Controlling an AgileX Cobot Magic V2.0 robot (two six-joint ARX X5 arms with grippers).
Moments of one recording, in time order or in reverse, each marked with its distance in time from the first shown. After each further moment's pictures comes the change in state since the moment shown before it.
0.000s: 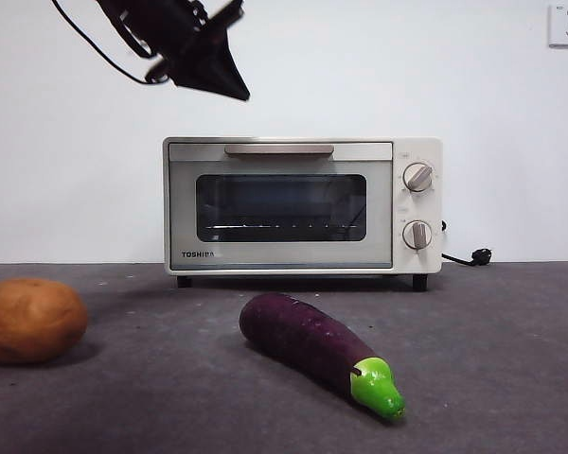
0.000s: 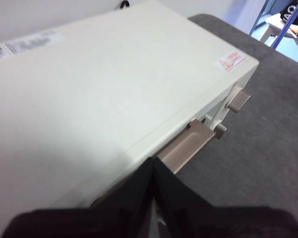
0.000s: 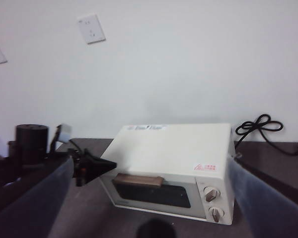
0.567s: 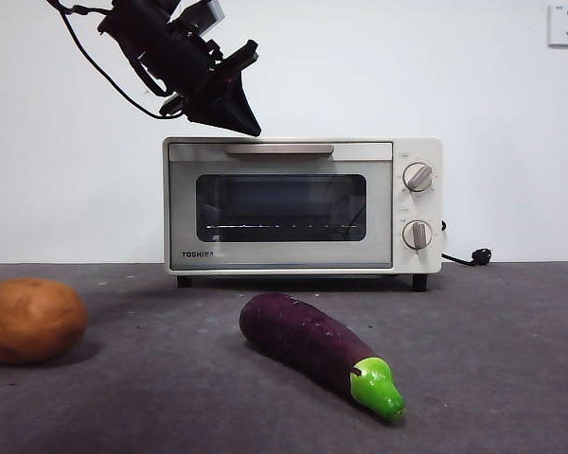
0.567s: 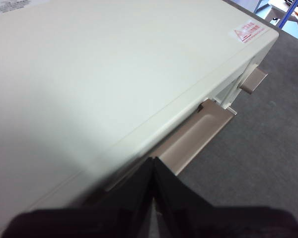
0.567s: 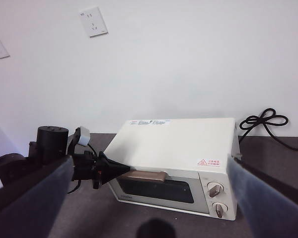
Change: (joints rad) left arm -0.014 0.069 0.000 0.018 -0.007 0.015; right arm 0.012 0.007 0.000 -0.010 0.000 0.000
